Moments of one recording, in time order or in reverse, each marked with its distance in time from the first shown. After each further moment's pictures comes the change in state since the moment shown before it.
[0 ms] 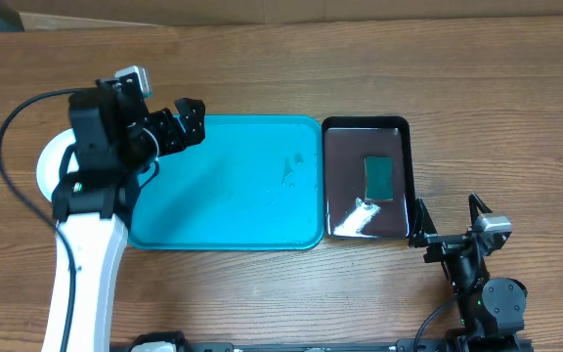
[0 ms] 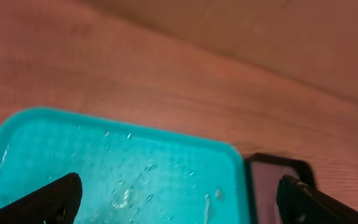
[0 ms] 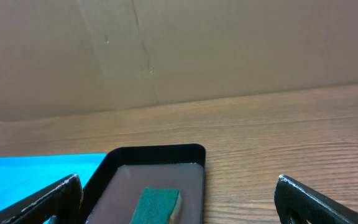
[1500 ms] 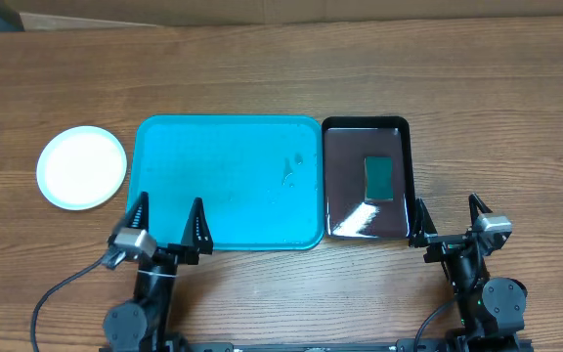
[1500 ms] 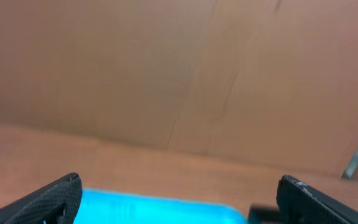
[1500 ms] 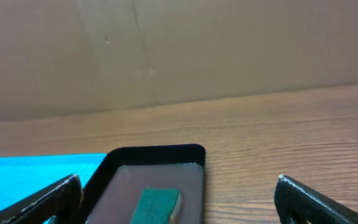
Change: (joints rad) left arm -0.013 -1.225 -1.101 0.673 -0.110 0.004; right arm 0.000 0.000 0.000 0.000 0.000 0.000
